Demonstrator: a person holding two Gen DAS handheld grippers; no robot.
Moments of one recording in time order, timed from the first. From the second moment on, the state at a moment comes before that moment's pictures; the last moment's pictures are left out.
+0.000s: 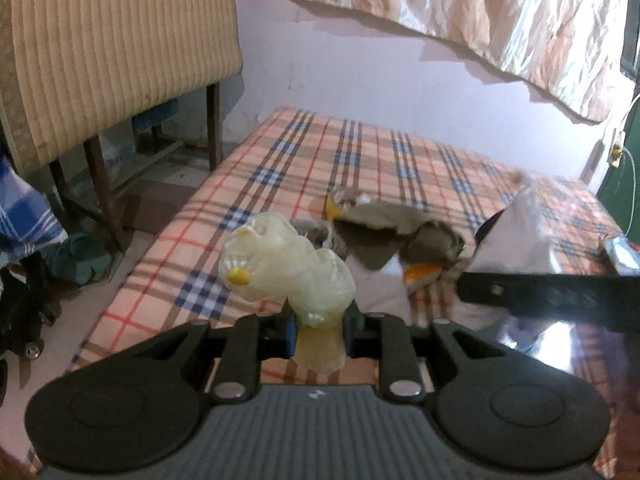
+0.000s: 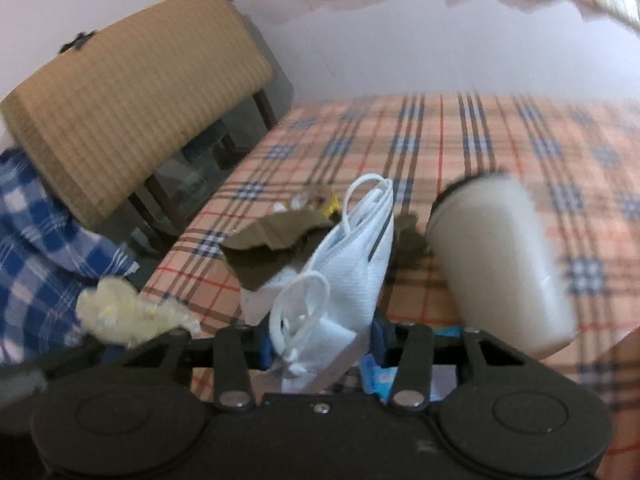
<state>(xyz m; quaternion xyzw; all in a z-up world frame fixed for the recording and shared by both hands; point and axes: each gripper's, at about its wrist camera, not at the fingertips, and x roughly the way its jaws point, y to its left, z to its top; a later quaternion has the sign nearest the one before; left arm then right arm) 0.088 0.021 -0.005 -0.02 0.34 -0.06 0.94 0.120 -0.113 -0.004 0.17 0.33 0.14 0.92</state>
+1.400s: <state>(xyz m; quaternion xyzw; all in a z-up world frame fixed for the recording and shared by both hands) 0.085 -0.092 0.070 0.02 0.29 -0.15 0.94 0.059 -0.239 0.090 0.08 0.25 0.07 0.96</state>
